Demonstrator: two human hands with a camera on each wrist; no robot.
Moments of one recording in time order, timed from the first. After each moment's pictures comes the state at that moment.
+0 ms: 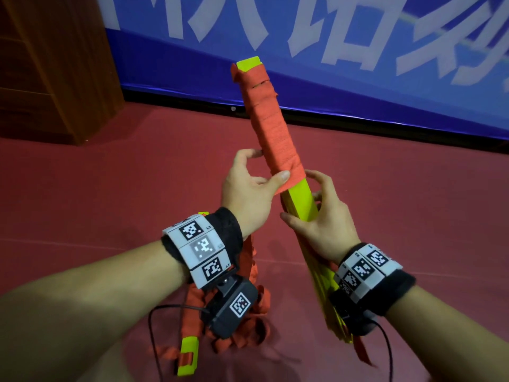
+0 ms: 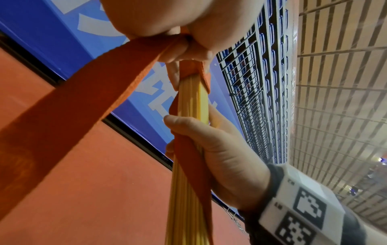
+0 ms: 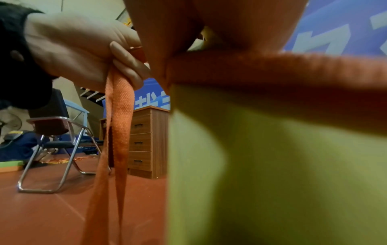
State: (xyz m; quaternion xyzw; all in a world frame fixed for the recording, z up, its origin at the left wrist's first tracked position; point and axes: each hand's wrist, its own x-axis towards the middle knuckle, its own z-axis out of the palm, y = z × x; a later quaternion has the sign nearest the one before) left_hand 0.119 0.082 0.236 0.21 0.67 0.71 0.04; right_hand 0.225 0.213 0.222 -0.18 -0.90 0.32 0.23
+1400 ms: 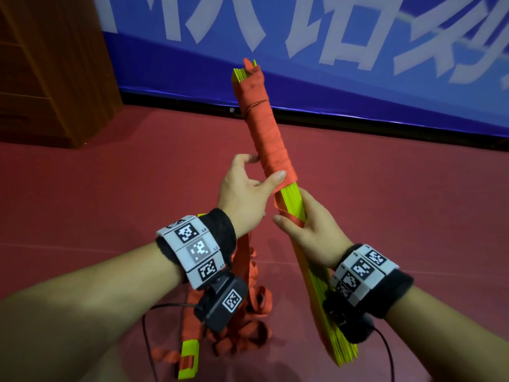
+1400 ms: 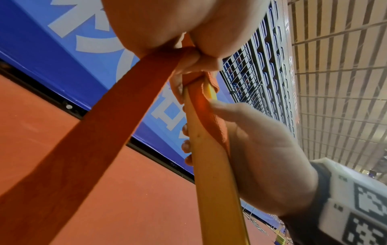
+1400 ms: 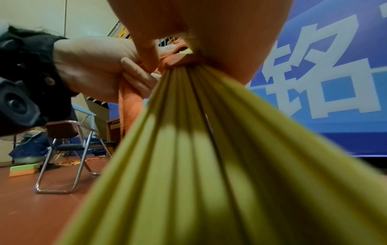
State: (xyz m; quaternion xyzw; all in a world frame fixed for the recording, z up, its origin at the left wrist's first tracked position) left_hand 0.116 0.076 0.242 0.22 0.71 0.67 0.06; right_hand 0.216 0.212 0.208 -0.07 -0.89 0.41 0.17
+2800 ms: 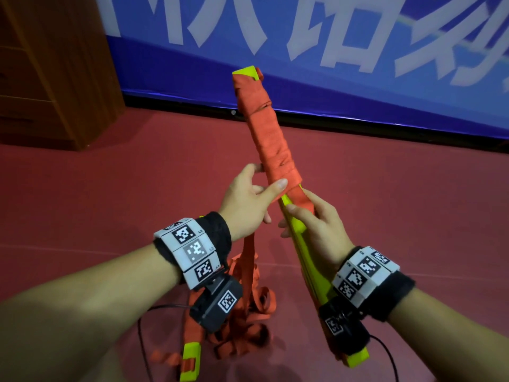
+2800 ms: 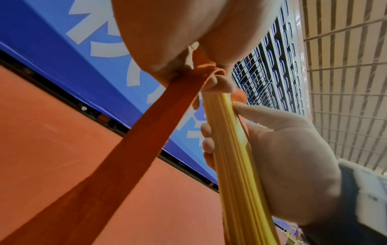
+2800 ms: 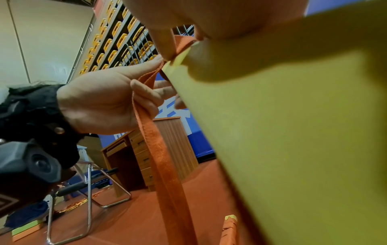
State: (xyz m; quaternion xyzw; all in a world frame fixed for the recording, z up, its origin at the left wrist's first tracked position) left_hand 0.115 0.069 0.238 0.29 0.71 0.63 0.12; right_hand 0.216 0.201 0.213 -0.11 -0.71 0.66 0.20
